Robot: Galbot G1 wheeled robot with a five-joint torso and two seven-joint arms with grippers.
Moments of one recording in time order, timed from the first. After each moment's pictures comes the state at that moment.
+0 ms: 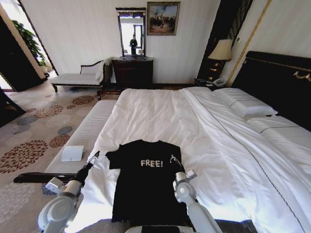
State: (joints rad) left arm 1.65 -1.26 -0.85 -2.17 -1.23 0.29 -0.18; right arm -1.26 1.35 0.23 1.64 1.04 0.18 0.16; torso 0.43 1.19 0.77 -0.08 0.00
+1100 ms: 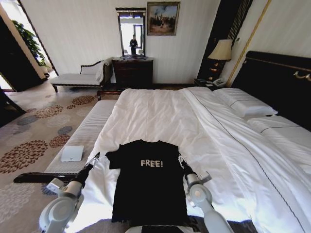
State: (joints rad) left arm 1.64 -1.25 -0.83 -2.13 -1.20 0.29 -0.18; right arm -1.44 1.28 0.38 1.93 1.21 -0.04 0.45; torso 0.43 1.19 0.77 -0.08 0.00
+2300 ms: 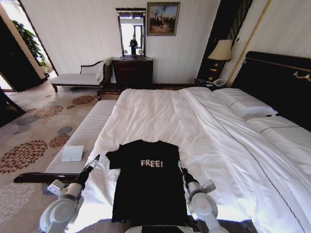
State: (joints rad) left arm 1.66 -1.26 -0.83 -2.14 -1.17 0.28 -0.18; right arm -1.52 1.37 0.39 2.03 1.26 -0.04 0.55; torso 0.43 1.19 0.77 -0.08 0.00
